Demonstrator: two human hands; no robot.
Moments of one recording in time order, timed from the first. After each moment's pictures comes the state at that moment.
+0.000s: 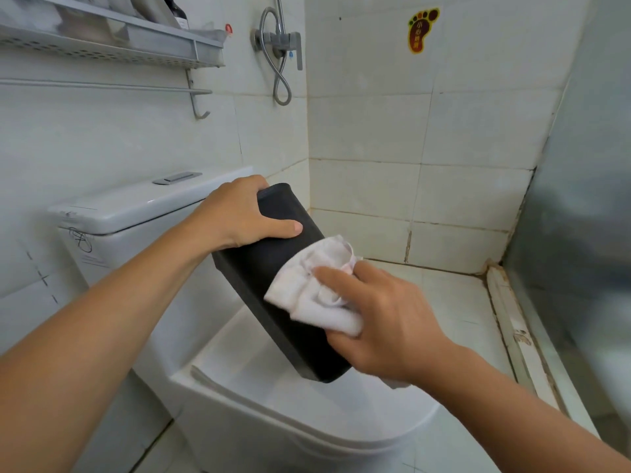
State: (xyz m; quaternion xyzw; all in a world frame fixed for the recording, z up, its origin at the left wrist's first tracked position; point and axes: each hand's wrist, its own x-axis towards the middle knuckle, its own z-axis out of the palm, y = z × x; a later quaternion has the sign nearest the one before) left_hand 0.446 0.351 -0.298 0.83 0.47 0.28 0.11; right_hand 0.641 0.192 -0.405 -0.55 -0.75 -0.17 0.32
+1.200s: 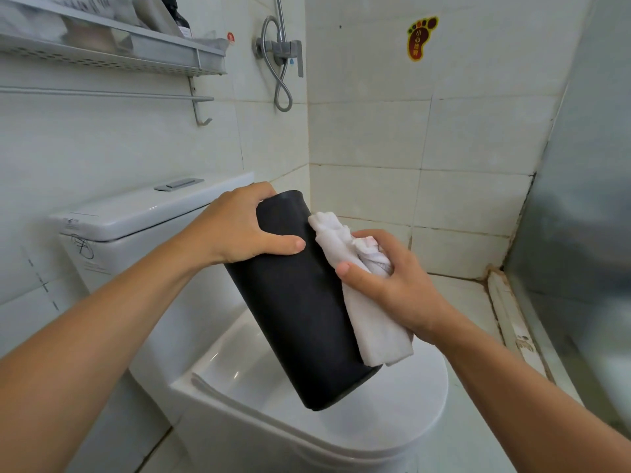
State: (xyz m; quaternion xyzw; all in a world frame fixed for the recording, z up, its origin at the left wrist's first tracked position) left_hand 0.437 0.339 -0.299 0.85 0.42 0.29 0.13; right_hand 0.666 0.219 -0.380 -0.55 -0.59 0.25 0.54
